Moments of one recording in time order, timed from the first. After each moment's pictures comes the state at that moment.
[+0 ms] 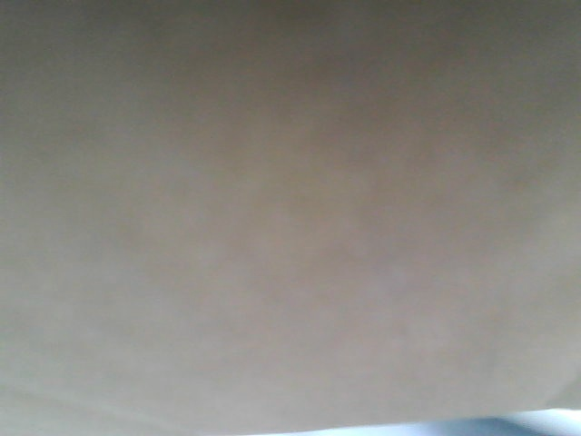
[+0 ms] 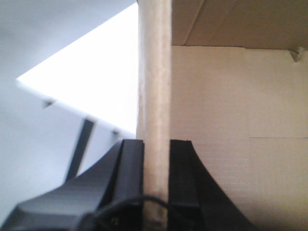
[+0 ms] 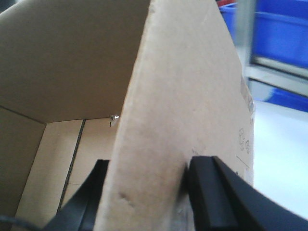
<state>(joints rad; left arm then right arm) -0.28 0.13 -0.45 -0.04 0.69 -0.24 0.03 0.15 -0.84 0.39 0.86 -0.09</state>
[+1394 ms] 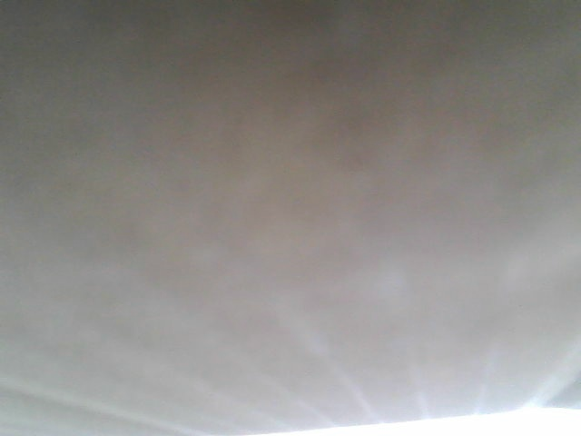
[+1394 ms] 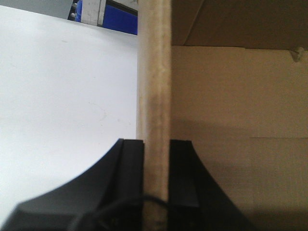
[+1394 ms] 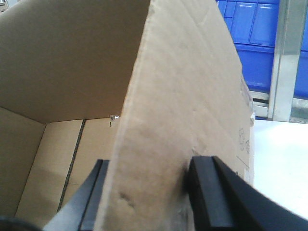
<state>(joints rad) -0.28 0.13 -0.45 -0.04 0.69 -0.24 0.03 0.15 -0.84 0.39 0.86 -0.09</state>
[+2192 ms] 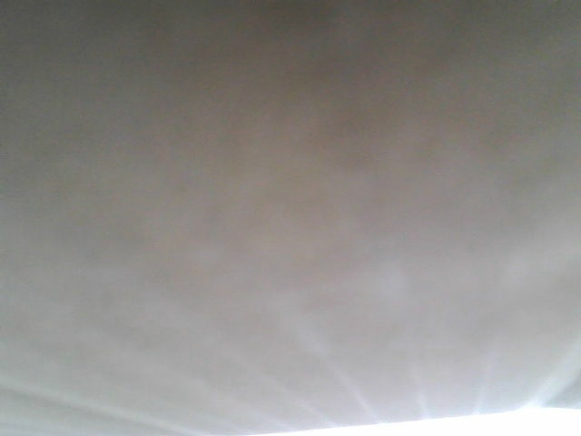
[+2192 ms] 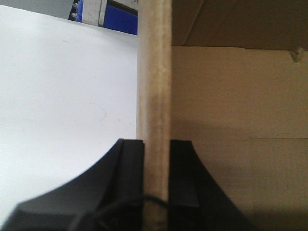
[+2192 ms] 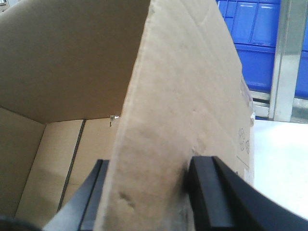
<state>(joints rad) -0.28 0.13 -0.45 -0.04 0.69 -0.24 0.03 0.15 -0.84 0.39 0.86 -0.09</state>
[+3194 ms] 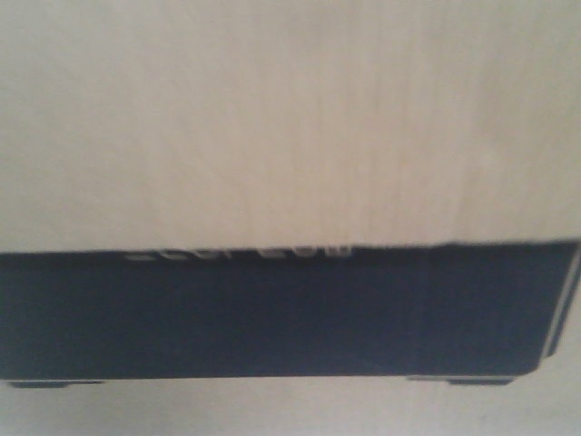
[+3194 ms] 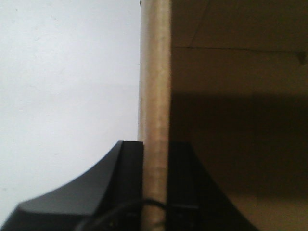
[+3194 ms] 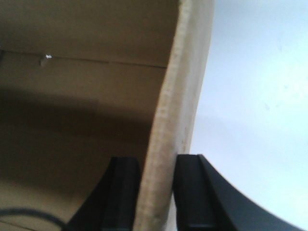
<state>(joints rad) -0.28 1.05 -1.07 0.11 0.93 -0.24 0.03 1.00 -1.04 0.25 0.93 -0.09</state>
